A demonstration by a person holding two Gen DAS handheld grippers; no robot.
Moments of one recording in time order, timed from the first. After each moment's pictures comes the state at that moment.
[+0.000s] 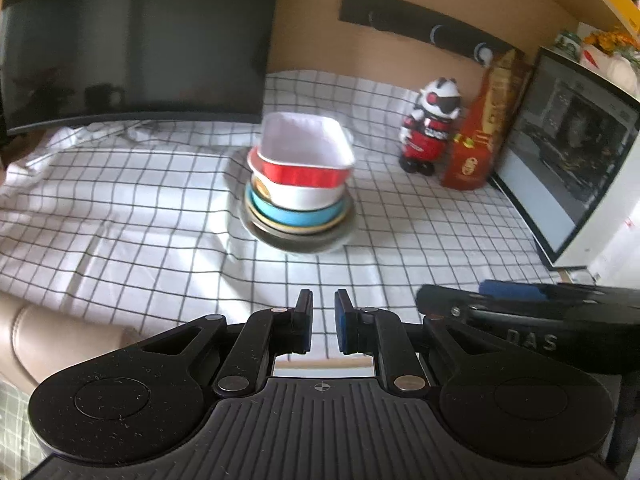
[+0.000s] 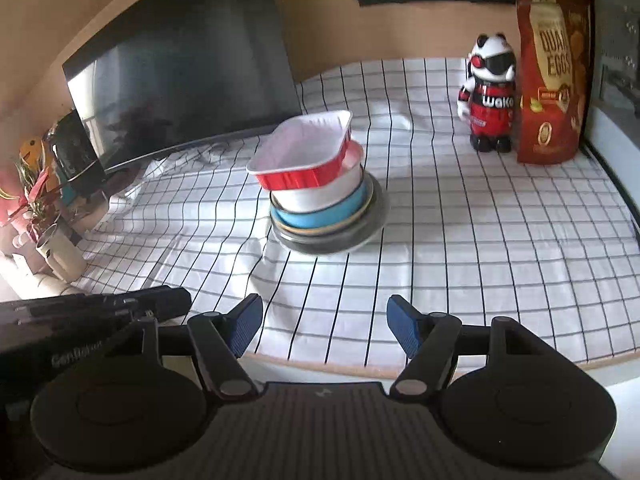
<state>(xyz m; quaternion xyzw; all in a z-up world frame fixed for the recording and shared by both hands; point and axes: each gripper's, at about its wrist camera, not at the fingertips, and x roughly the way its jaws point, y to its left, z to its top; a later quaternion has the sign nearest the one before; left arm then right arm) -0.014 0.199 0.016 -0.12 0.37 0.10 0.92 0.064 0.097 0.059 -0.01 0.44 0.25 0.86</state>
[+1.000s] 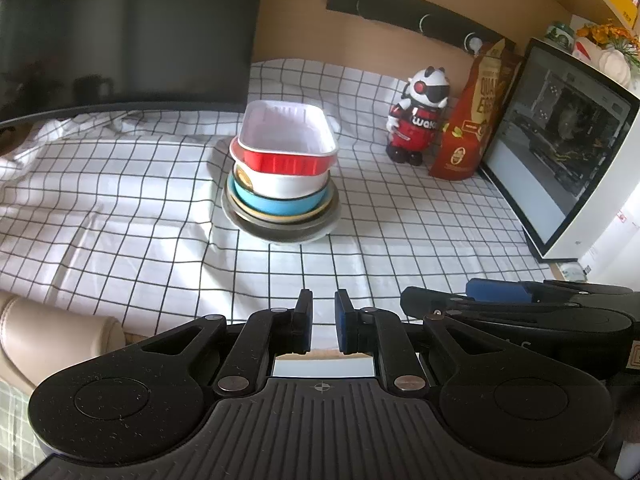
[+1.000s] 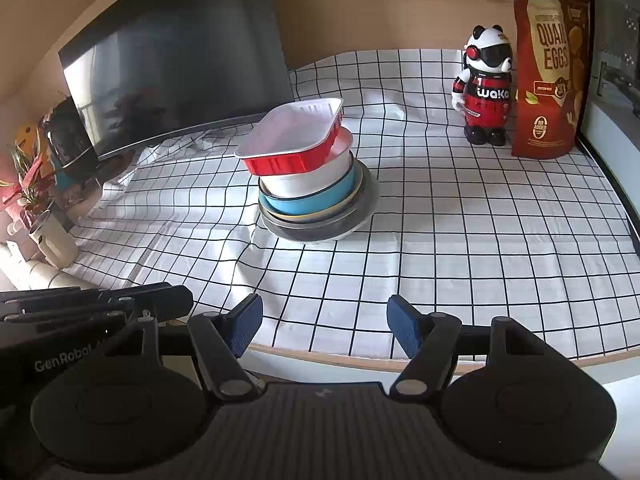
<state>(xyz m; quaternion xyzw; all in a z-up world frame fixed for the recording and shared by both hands) -0.009 0.192 0.012 -0.13 0.38 0.08 0.91 0.067 0.091 0.051 -0.03 0.45 0.25 0.85</state>
